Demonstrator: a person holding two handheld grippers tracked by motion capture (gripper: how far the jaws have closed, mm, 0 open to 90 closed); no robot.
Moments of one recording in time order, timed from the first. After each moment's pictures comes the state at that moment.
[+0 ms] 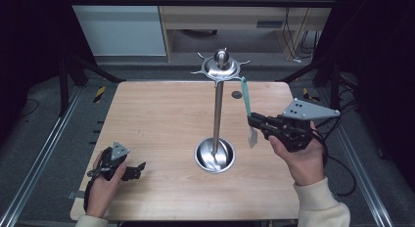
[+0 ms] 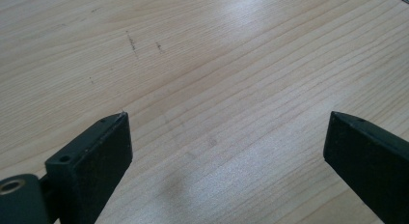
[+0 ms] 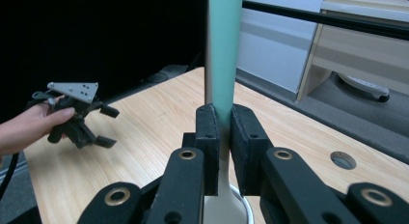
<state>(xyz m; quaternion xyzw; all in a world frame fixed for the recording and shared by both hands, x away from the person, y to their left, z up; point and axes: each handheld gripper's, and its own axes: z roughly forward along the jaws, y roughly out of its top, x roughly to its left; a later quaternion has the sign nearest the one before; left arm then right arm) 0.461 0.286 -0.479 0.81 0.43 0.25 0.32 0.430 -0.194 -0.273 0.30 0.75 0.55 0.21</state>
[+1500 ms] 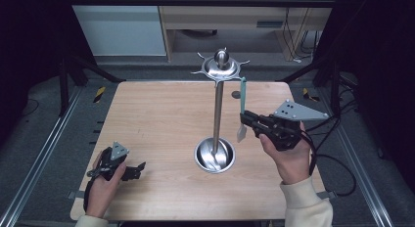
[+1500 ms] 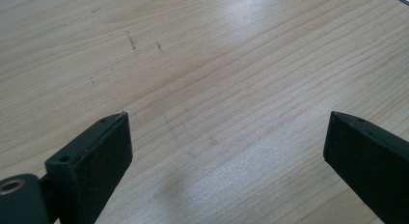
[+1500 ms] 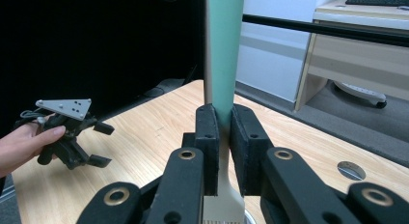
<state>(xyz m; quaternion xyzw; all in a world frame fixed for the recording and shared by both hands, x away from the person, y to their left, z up) 0.461 0.287 -0.478 0.80 0.43 0.25 0.32 0.438 -0.179 -0.285 0.31 0.73 0.57 0.22</state>
